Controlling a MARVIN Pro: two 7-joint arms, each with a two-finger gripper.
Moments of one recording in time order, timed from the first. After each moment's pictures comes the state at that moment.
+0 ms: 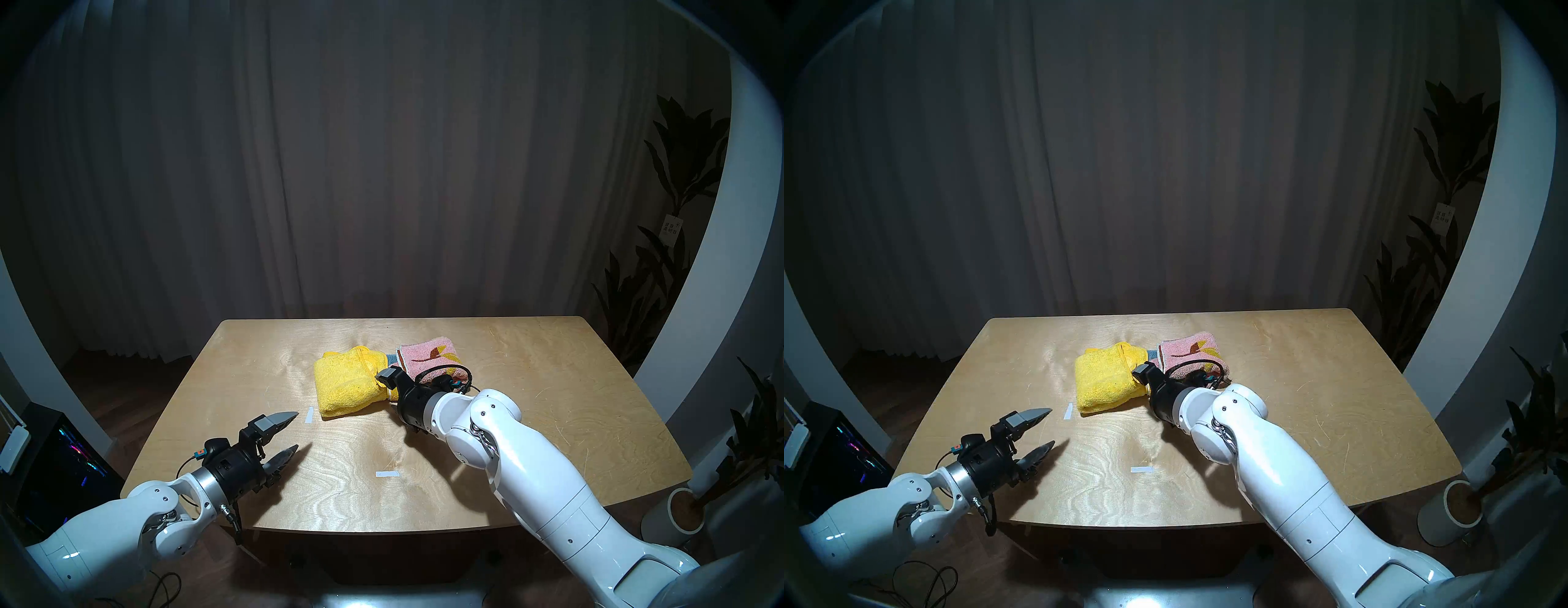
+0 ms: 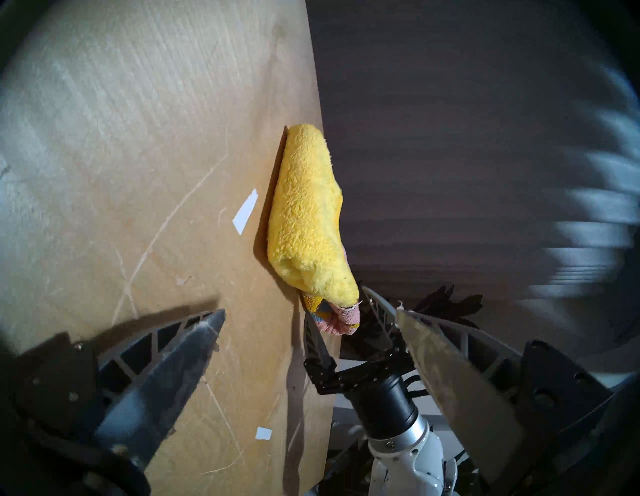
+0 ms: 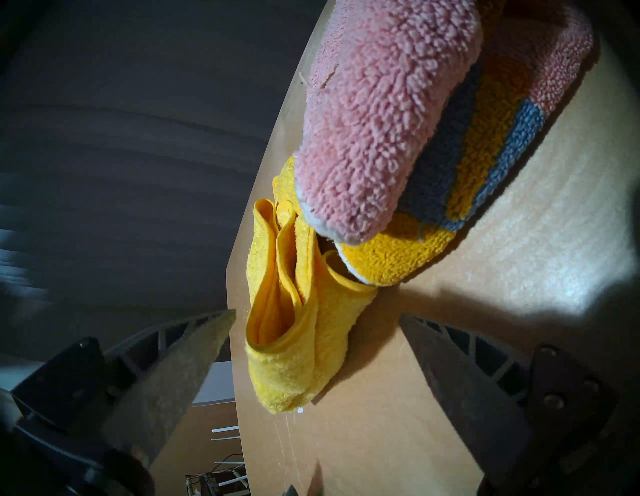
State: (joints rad) left arm 1.97 -0.58 -1.26 -1.74 -2.20 0.22 -0.30; right arm -1.37 -1.30 1.02 -1.58 1.76 0.25 -0.50
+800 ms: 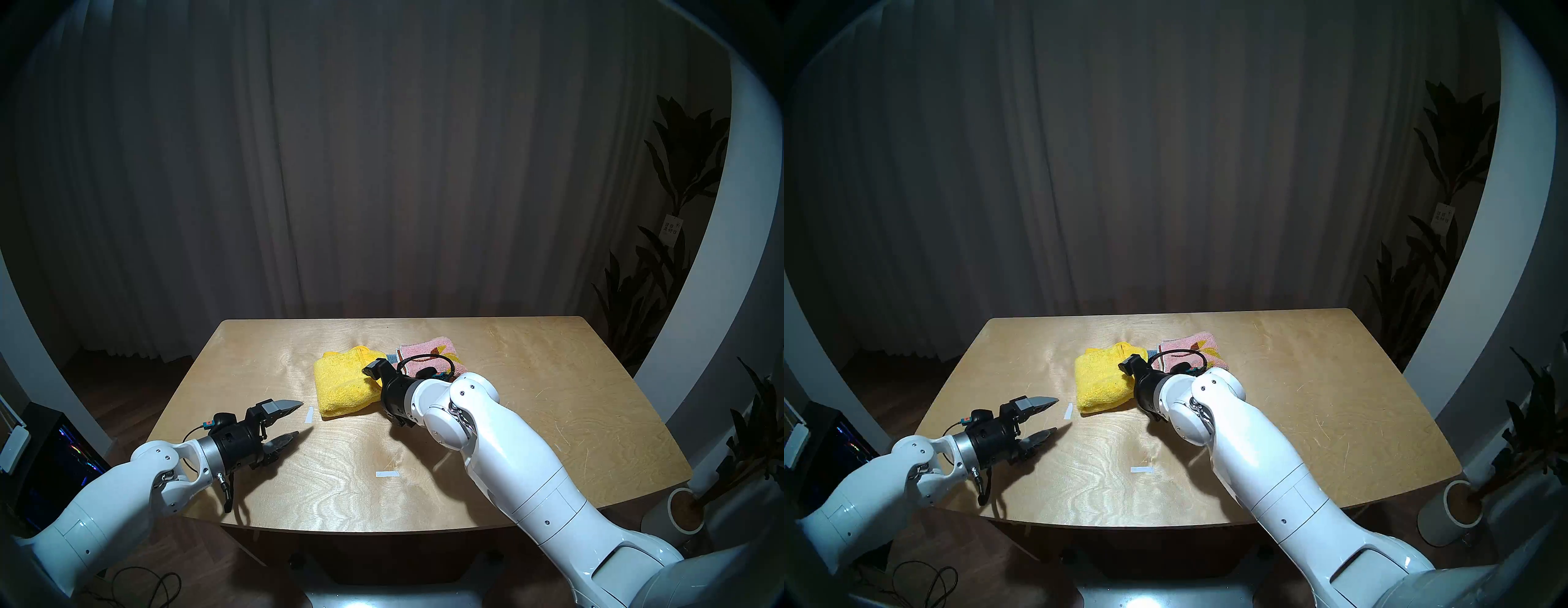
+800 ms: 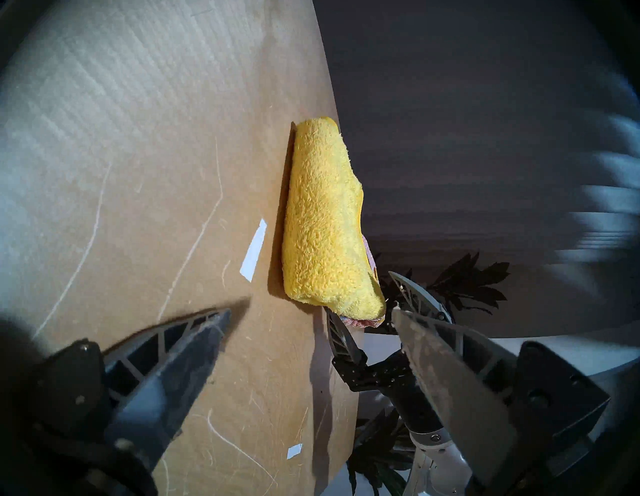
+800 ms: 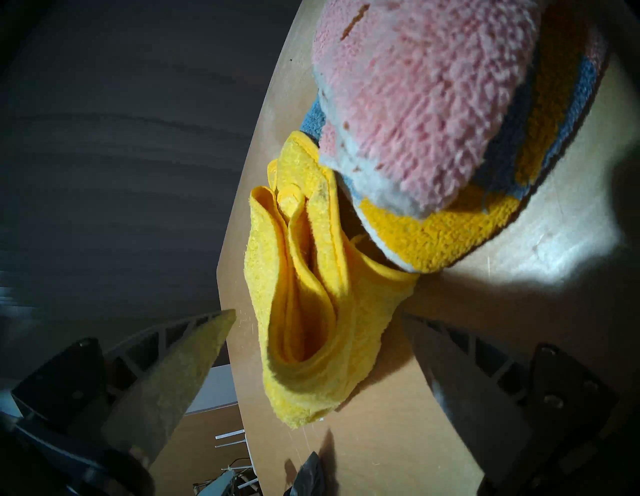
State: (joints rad) left arm 1.71 -0.70 -1.26 -1.52 -2.06 0.53 -0.22; right arm -1.29 -1.39 0.99 -1.52 1.80 0.22 -0.64
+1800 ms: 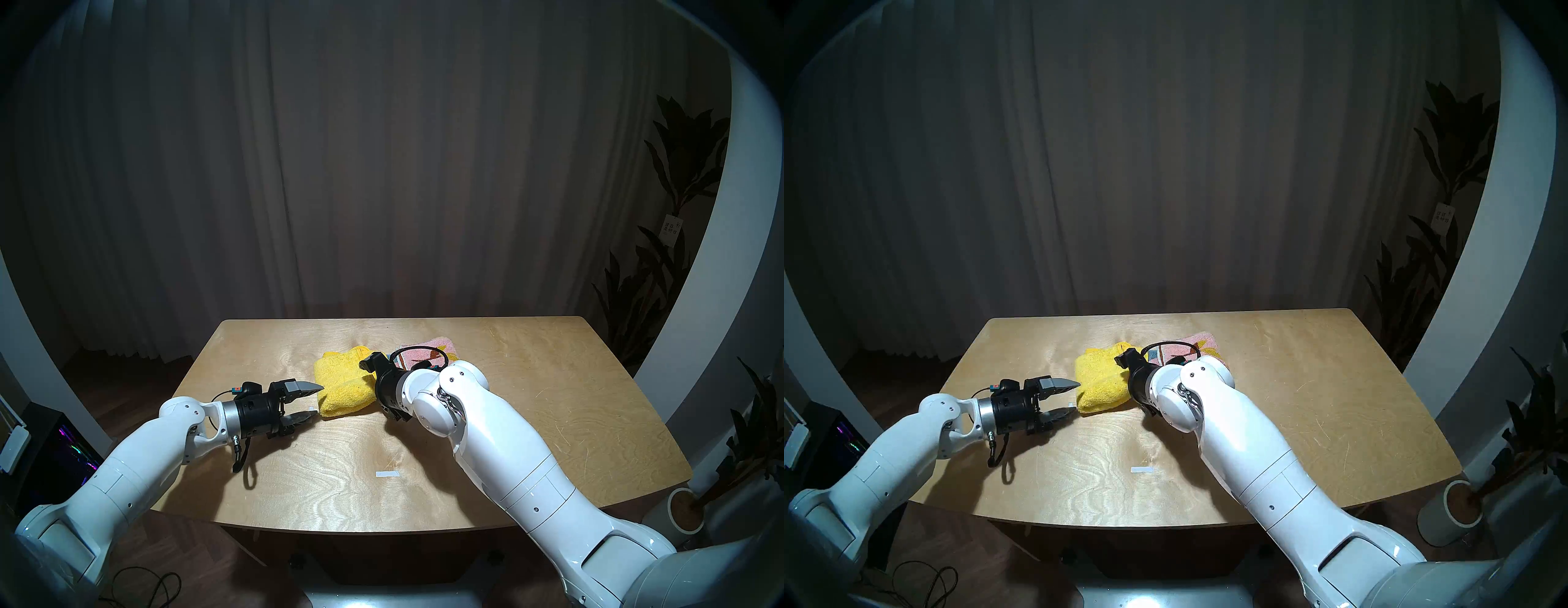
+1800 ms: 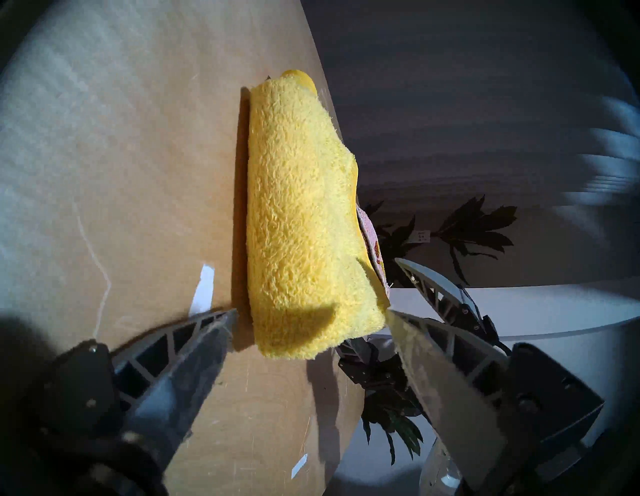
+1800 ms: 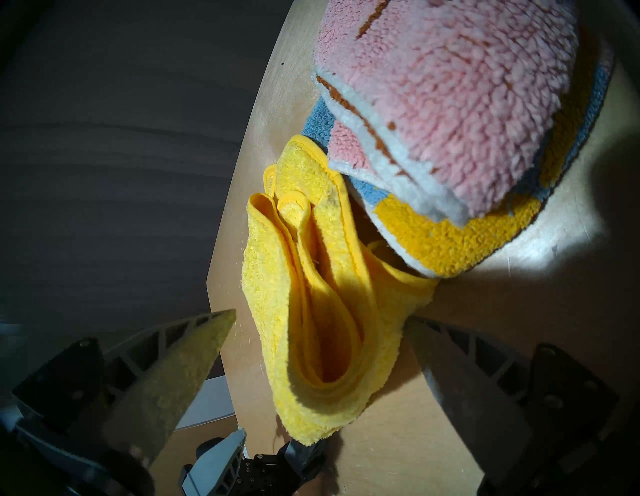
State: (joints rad) left arm 1.31 -0.83 -1.08 -1.17 -1.83 0.82 -0.32; right arm -1.24 -1.42 0.98 -1.49 1.81 0.17 -0.73
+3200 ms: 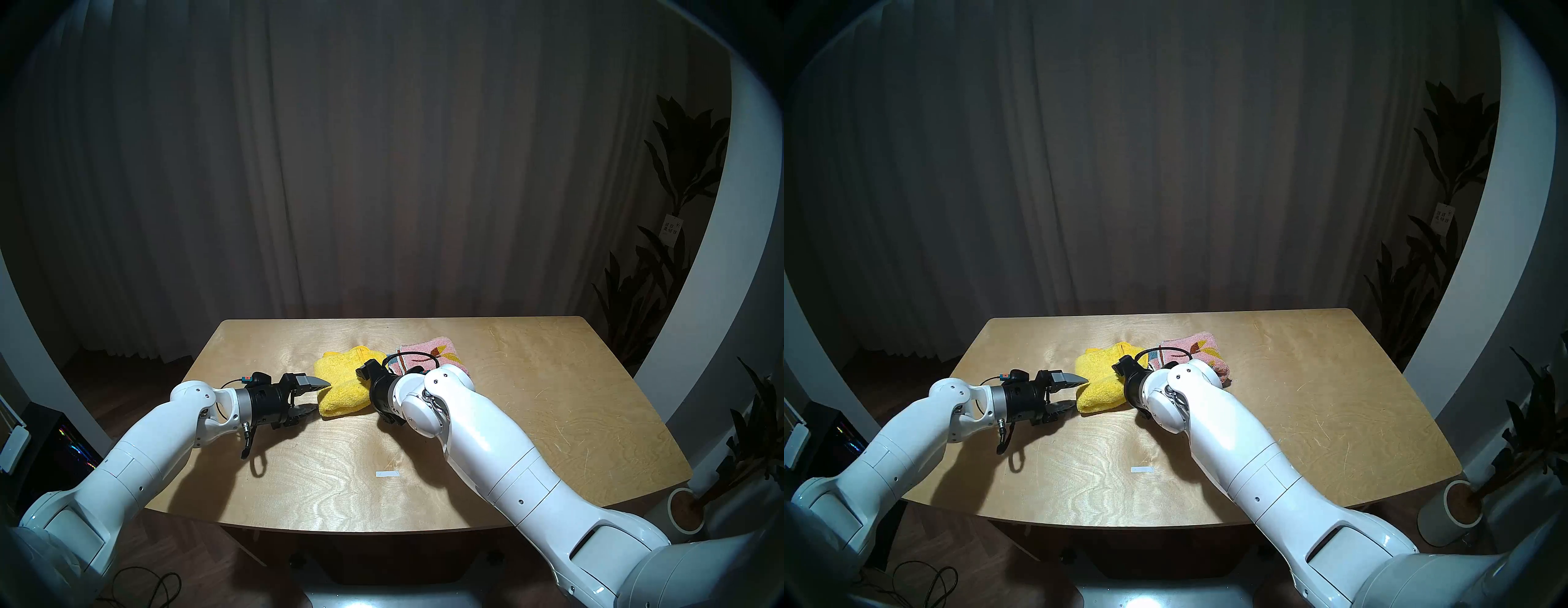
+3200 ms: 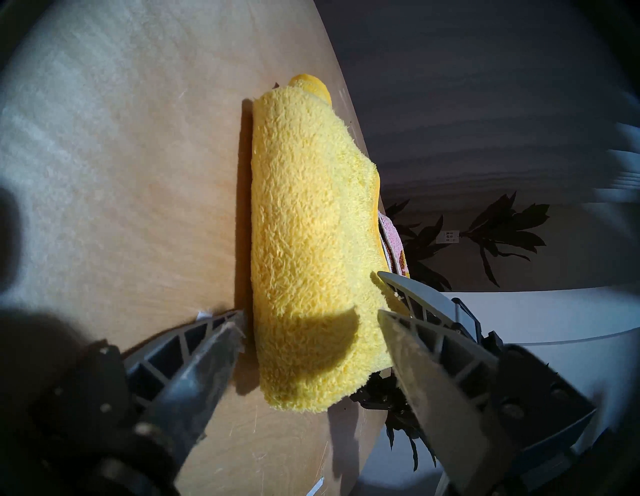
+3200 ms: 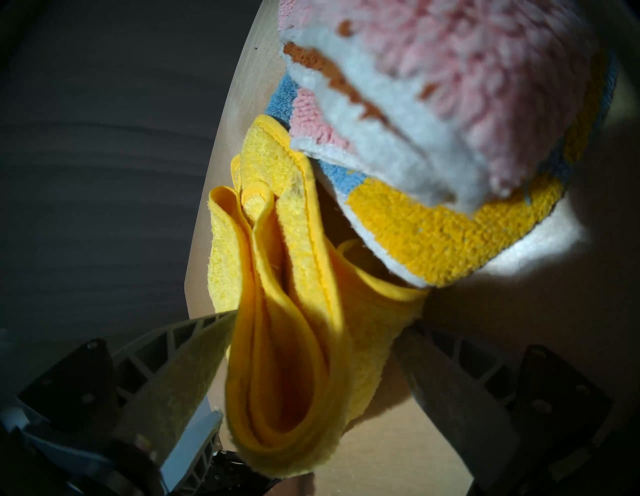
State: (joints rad) left arm 1.25 -0.86 -1.06 -1.16 -1.85 0.81 -0.21; right arm -1.18 -1.45 0.92 -1.36 1.80 0.15 -0.69
